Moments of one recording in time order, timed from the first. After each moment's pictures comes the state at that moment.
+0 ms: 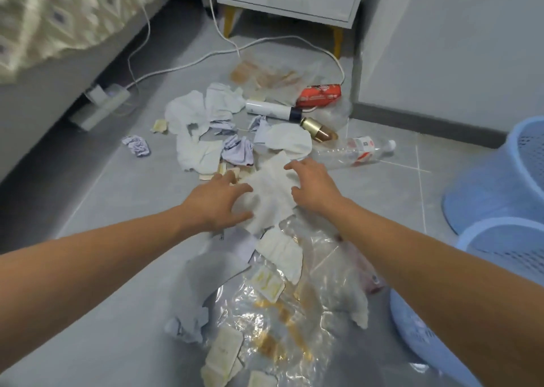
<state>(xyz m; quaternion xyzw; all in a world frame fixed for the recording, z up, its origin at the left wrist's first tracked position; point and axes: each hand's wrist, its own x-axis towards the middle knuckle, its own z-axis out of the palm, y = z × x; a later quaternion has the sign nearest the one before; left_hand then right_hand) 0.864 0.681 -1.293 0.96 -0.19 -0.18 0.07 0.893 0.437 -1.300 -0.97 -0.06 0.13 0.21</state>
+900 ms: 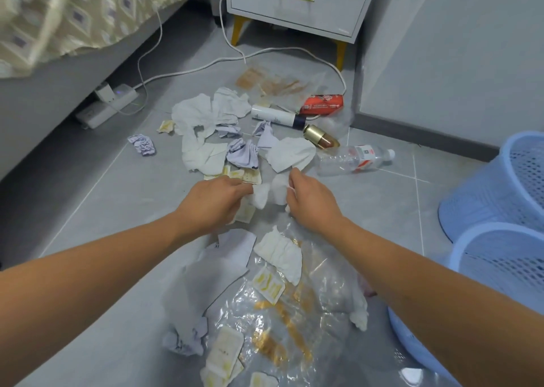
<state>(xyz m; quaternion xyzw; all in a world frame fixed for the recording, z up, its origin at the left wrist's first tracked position) 0.844 0.692 -1.279 0.96 -0.26 0.01 0.11 0.858 0.453 -1.294 -0.97 -0.13 0.01 0.18</state>
